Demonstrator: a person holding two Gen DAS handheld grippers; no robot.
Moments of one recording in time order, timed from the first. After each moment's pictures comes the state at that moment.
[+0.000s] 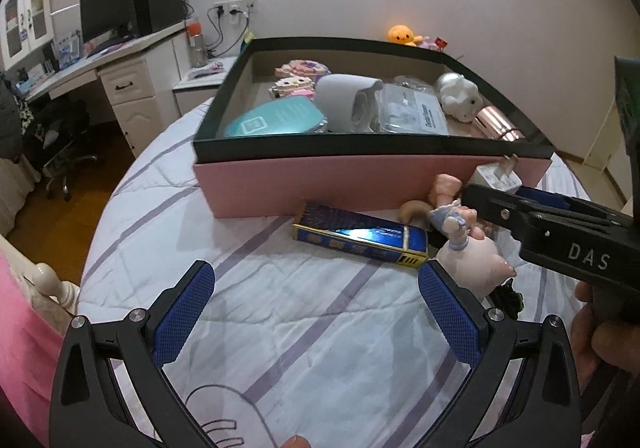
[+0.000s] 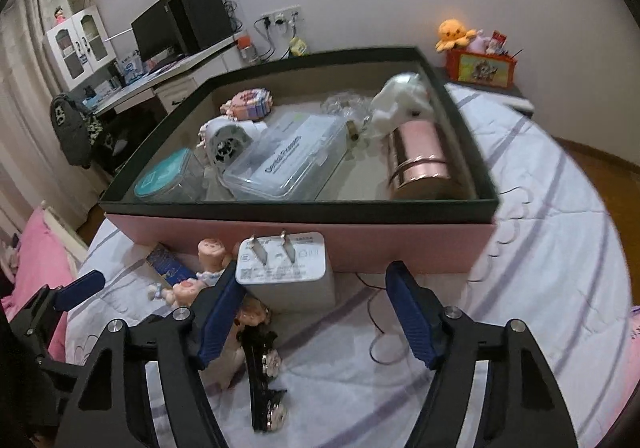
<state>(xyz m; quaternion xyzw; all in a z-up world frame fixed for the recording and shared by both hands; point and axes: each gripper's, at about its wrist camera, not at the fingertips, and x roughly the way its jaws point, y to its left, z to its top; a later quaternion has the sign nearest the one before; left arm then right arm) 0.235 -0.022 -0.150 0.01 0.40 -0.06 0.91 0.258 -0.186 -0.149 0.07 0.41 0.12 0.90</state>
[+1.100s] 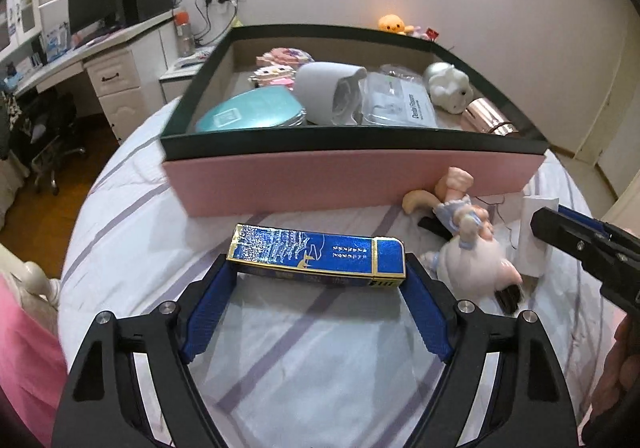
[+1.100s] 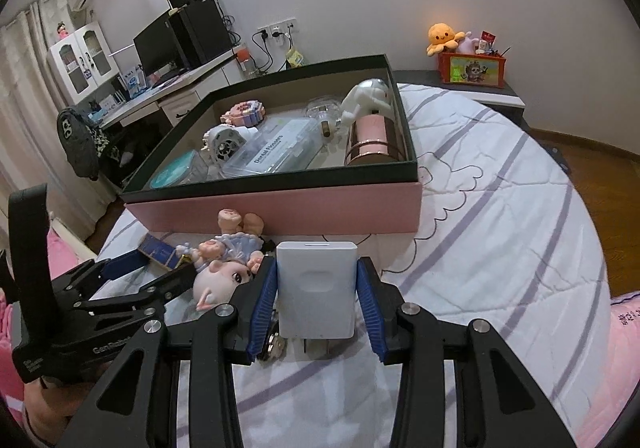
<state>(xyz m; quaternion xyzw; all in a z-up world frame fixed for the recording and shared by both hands) 0.235 -0.024 -0.148 0.00 0.42 -0.08 0.91 0.211 -0.219 -0.130 0.08 0.39 0.11 0.91</state>
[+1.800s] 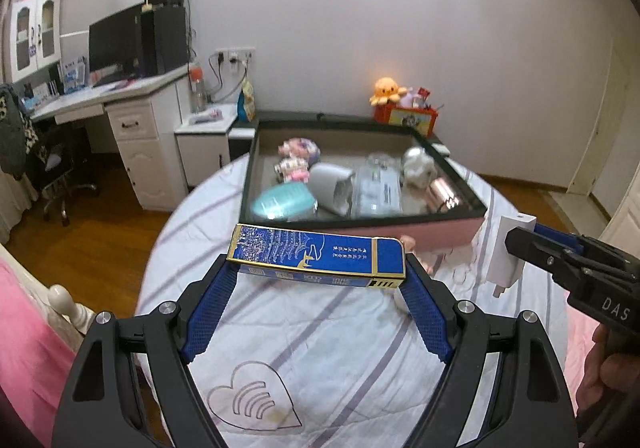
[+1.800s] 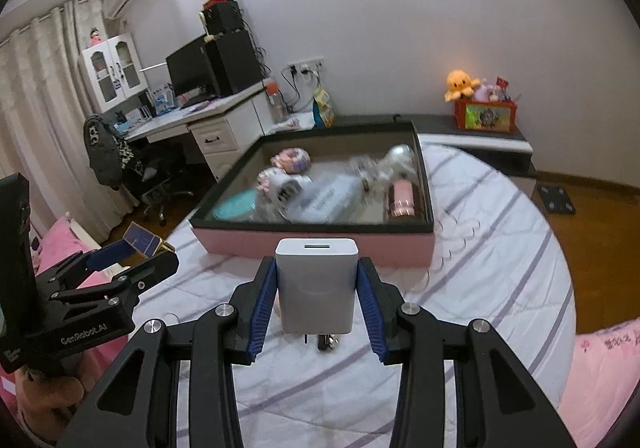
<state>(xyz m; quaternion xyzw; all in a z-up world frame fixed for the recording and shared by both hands) 0.174 0.003 -0.057 -0.01 0.32 -0.08 0.95 0.168 -0.199 -0.064 0.06 0.31 0.14 0.94</state>
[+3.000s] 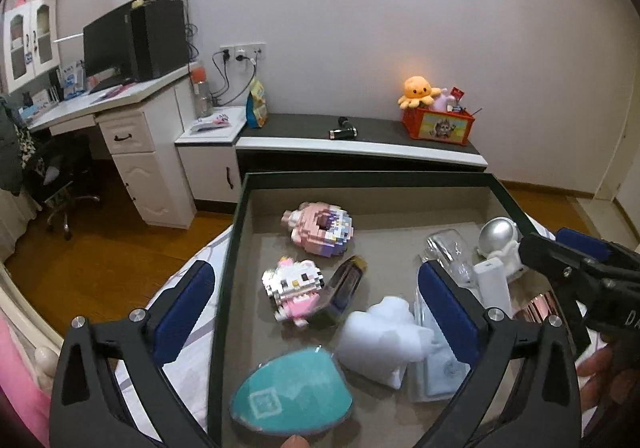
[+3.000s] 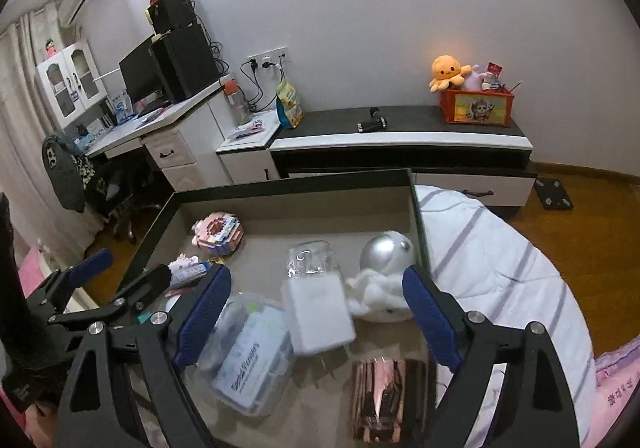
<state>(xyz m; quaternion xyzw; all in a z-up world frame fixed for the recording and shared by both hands) 0.370 -0.015 -0.080 0.00 0.33 -0.04 0.94 0.349 -0.217 -0.079 0.08 0.36 0.09 0.93</state>
